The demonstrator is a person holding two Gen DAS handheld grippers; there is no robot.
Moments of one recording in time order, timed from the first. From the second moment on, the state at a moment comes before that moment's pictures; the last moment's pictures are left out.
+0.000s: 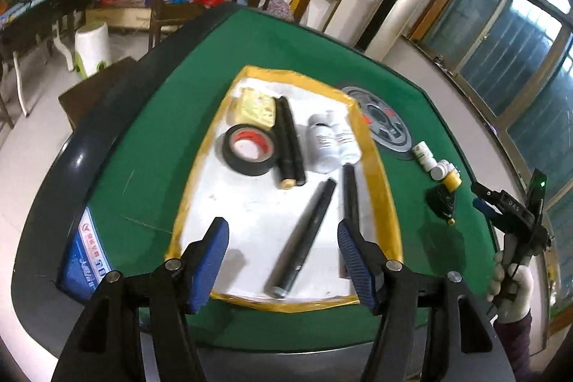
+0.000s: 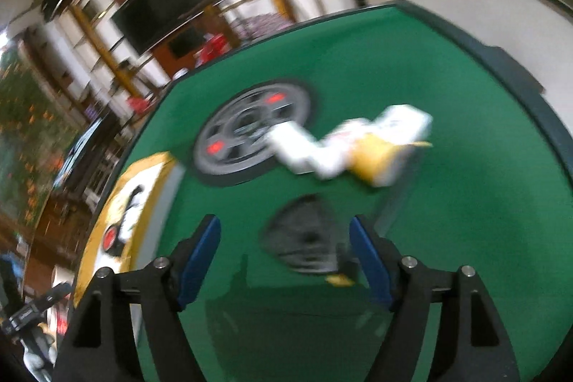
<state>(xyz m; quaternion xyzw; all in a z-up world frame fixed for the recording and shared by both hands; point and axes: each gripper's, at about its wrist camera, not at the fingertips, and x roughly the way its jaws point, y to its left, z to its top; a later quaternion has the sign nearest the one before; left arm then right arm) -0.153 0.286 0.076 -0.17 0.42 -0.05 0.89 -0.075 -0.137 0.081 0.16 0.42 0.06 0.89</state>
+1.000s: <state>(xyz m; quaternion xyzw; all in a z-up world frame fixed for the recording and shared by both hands) 0.006 0.025 0.076 -0.15 0.51 -0.17 0.83 -0.044 -0.254 0.037 0.29 0.38 0.00 0.88</state>
